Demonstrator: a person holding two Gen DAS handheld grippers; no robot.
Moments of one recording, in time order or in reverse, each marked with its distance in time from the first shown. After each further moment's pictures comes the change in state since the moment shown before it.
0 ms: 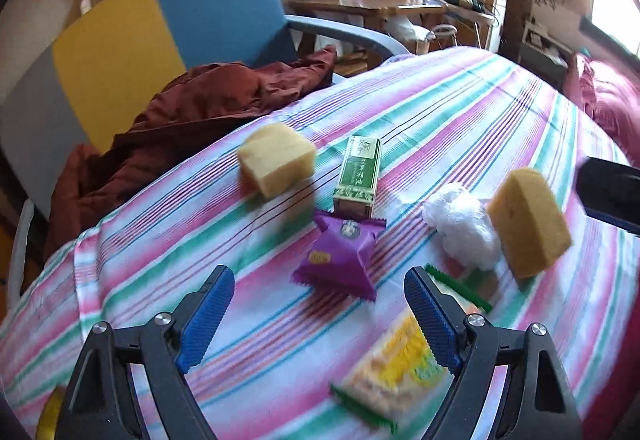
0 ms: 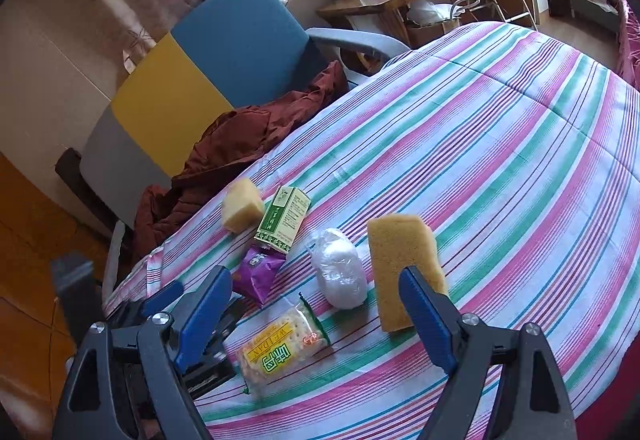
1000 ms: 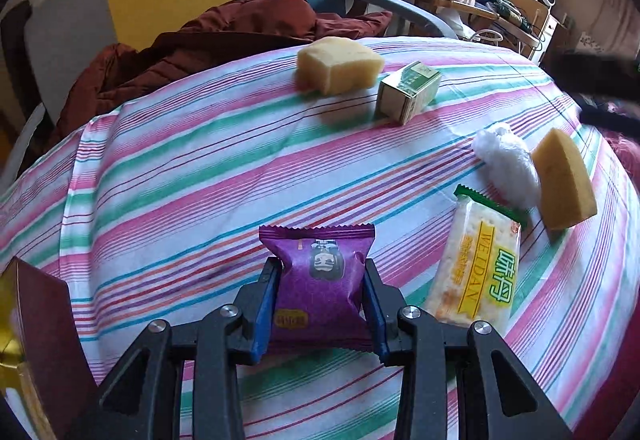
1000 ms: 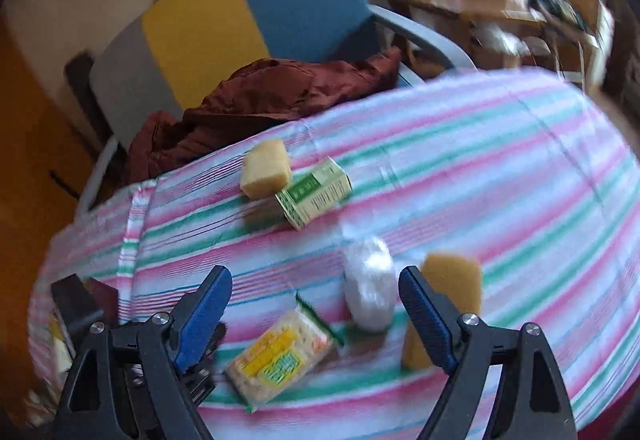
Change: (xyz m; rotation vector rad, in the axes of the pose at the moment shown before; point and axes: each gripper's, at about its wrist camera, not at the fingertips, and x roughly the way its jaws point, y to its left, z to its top) left arm -0.002 0.030 -0.081 -0.249 0.085 -0.006; right arm 0.043 0.064 0.017 -0.373 0.128 -0.076
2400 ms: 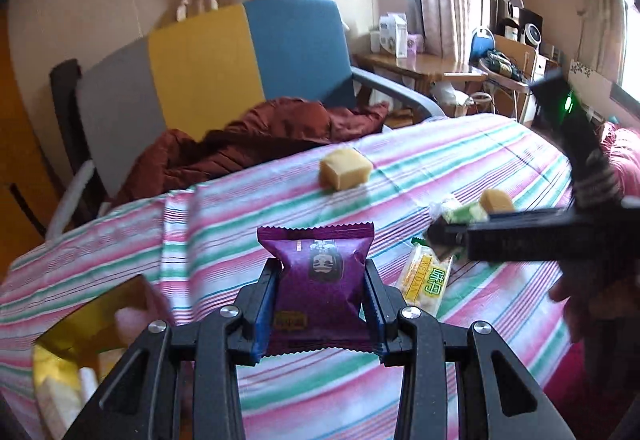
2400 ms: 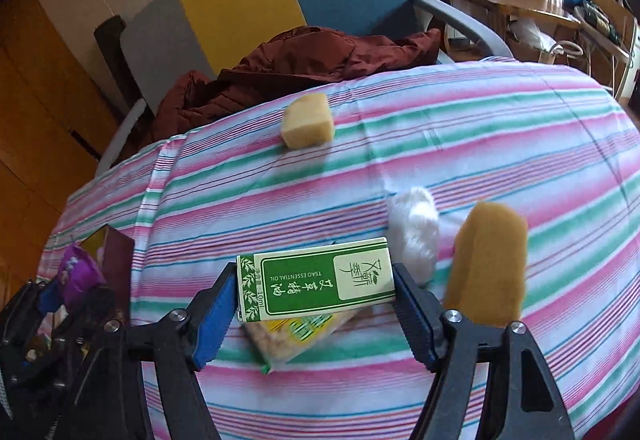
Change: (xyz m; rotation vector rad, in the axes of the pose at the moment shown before) left arm -0.147 -0.006 -0.020 0.037 -0.291 0.099; right arm 0.002 0.017 -0.045 -0.037 0.067 0.110
